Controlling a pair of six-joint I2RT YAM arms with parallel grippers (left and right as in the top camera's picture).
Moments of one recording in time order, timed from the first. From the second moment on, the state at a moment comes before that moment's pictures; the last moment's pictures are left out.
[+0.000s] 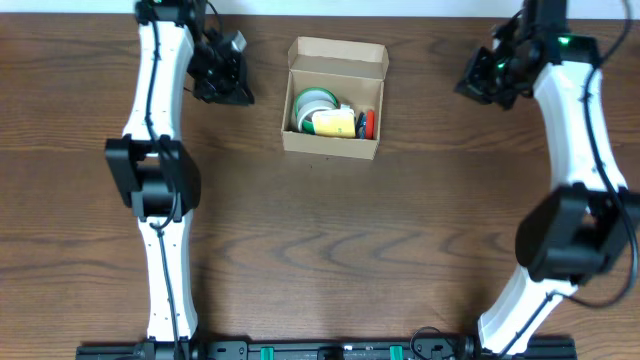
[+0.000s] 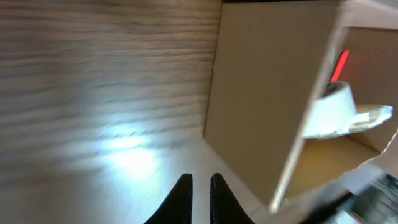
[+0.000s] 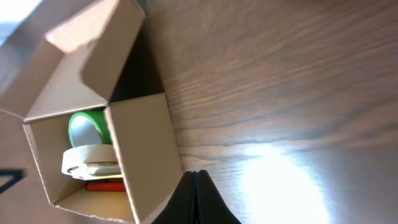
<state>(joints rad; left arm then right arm) -0.04 2.56 2.55 -1.59 0.55 0.00 -0.10 2.03 1.86 -1.04 -0.40 0.39</state>
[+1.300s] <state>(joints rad) 0.04 2.92 2.55 -0.43 1.24 -0.99 -0.10 2.35 1.86 -0.51 -0.91 0.72</state>
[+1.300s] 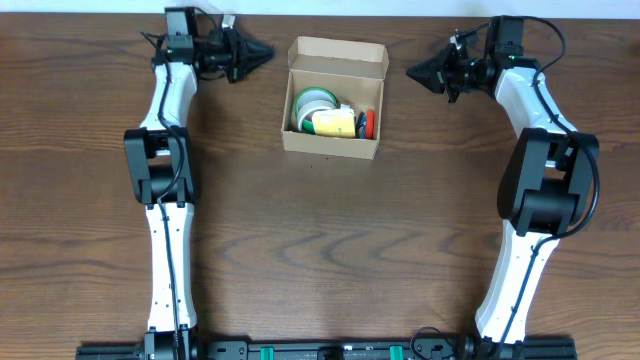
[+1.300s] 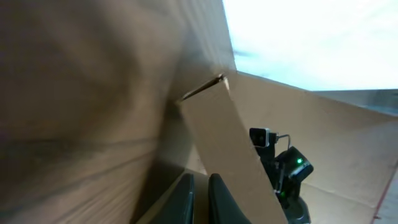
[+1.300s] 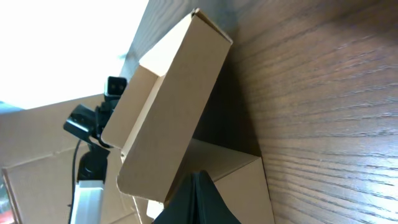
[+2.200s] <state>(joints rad) -0.02 2.92 2.55 -0.51 1.24 -1.04 -0.06 2.53 1.85 -0.37 -1.00 0.78</state>
